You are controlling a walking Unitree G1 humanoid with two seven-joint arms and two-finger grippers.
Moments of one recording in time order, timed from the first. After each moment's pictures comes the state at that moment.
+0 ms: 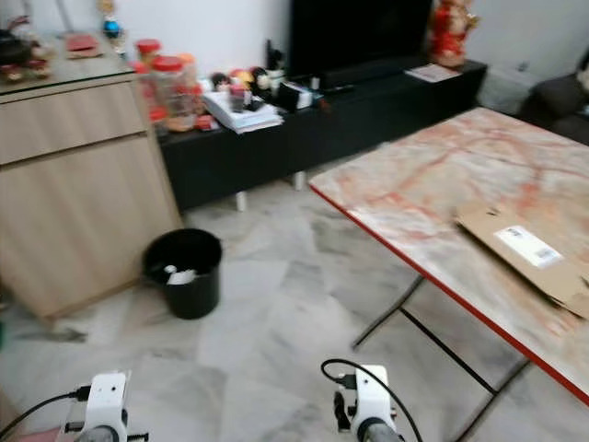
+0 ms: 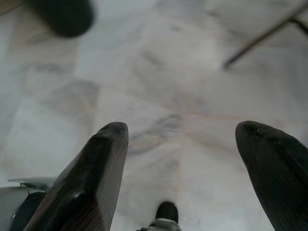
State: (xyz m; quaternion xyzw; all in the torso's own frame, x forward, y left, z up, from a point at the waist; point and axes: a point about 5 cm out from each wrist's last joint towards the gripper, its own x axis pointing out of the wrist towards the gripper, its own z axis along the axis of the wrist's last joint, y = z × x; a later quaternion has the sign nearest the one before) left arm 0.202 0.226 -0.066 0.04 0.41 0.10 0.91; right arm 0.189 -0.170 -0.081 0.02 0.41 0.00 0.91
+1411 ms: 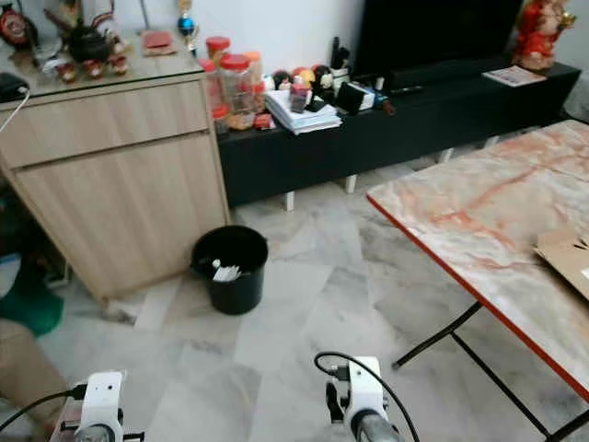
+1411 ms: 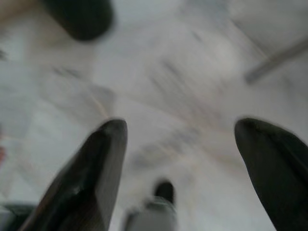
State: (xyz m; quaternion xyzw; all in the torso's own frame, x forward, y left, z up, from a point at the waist) left arm 0.200 0.222 -0.068 0.04 0.42 0.10 0.90; right arm 0.189 -0.172 -0.080 0.02 0.41 0.00 0.91
